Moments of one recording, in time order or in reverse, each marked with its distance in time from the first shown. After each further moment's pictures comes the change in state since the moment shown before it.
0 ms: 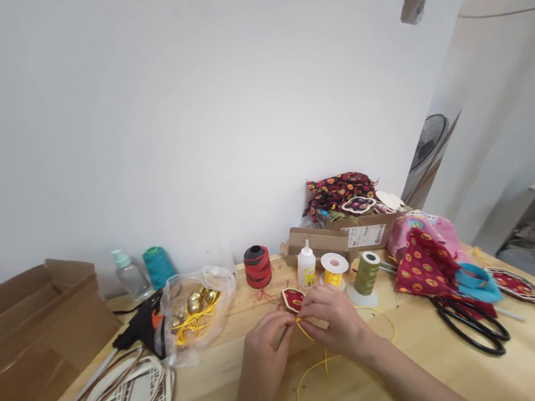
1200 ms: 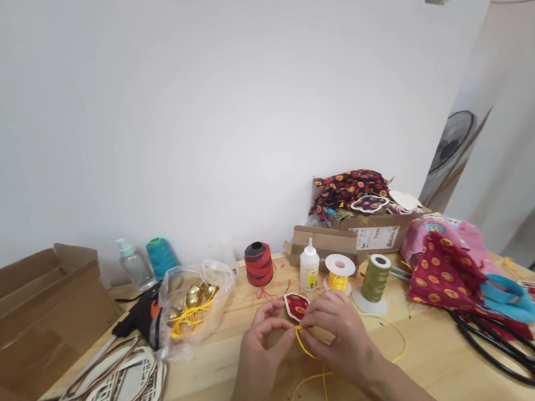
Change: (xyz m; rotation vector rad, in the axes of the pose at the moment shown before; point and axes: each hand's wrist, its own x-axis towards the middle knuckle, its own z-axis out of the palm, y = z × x) left_hand -0.002 -0.007 0.015 -0.499 0.045 -0.455; right_hand -0.012 0.000 0.007 0.063 0.099 0.062
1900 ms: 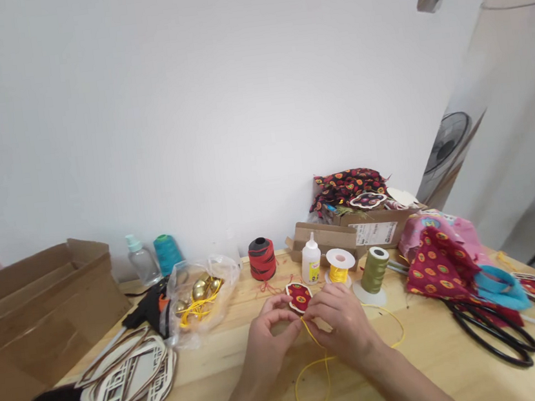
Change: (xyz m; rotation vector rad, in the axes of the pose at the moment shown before) left_hand -0.003 0.009 -0.001 0.070 -0.049 0.046; right_hand 0.000 -0.002 0.002 -0.143 0.058 -0.127
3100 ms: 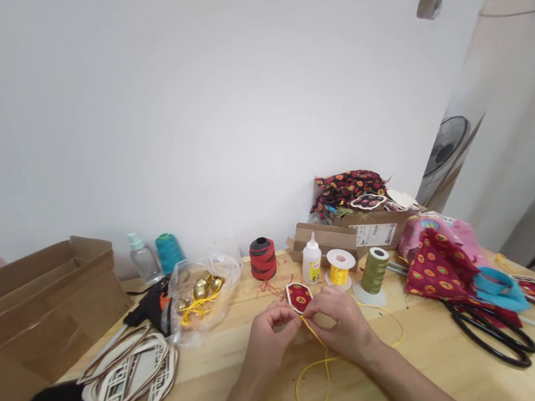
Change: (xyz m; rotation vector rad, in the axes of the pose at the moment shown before) left_hand 0.002 -0.001 0.001 -0.054 -0.066 -0.036; right_hand -0.003 0.001 0.004 0.121 -0.030 0.109
